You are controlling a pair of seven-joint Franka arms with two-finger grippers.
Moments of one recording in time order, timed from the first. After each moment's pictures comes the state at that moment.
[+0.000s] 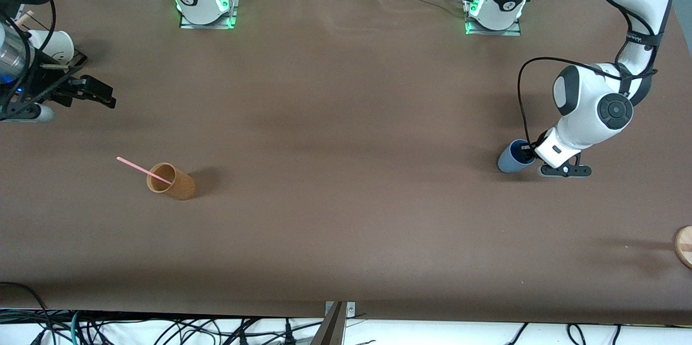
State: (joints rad) left arm -0.05 0.35 0.08 -2.13 -0.04 2.43 0.06; right arm 0.06 0.06 -0.05 -1.68 0.00 1.68 0.04
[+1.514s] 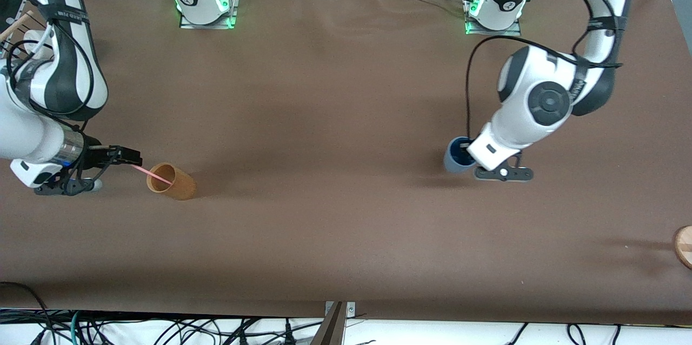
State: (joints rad) left arm -0.40 0.38 0.06 -1.73 -0.06 2.05 -0.31; right arm -0.01 0.42 -0.06 -1.67 0.06 2.00 -0.19
